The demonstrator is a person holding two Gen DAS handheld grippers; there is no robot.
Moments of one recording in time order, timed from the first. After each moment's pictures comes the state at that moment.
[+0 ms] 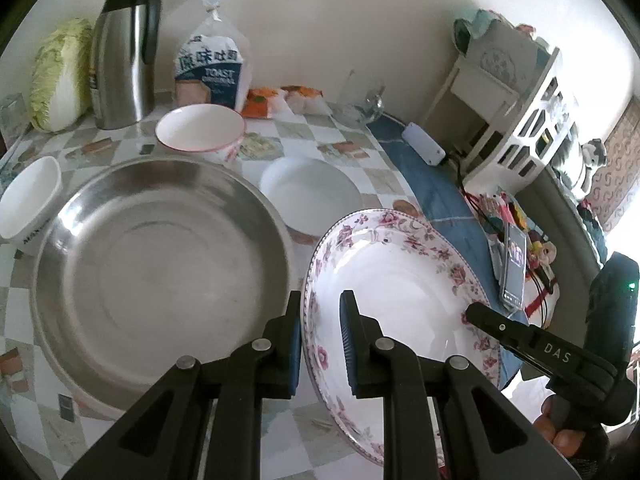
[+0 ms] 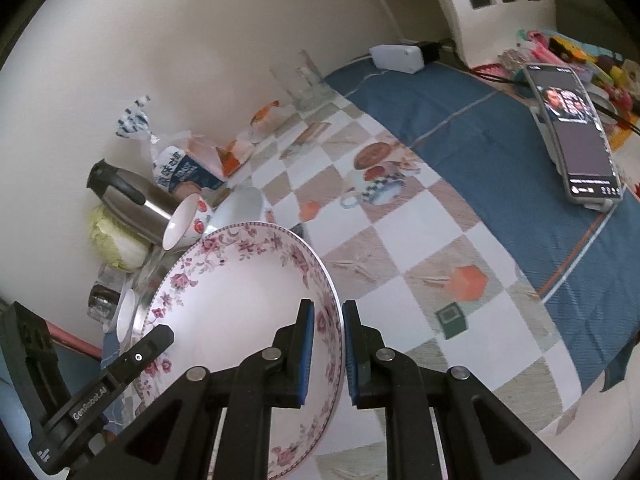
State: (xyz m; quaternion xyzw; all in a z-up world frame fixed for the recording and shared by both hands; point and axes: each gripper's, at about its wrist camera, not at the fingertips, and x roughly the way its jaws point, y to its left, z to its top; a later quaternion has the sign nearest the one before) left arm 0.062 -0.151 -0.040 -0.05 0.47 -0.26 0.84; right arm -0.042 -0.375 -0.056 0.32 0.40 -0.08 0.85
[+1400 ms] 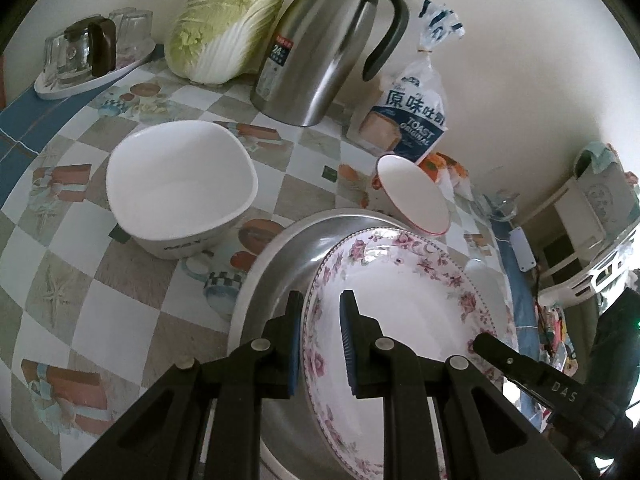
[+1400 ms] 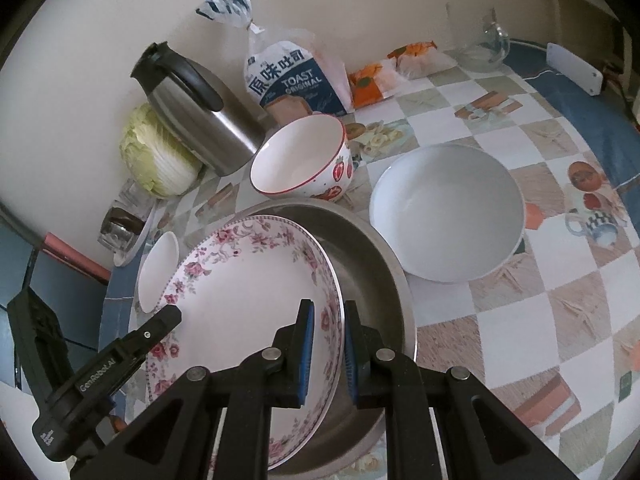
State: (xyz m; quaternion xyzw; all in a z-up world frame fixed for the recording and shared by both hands) left arm 0.152 0.010 -0.076 -0.18 0.48 -0.11 0.85; right arm 0.110 -0.229 -0.064 0.23 0.48 0.03 0.85
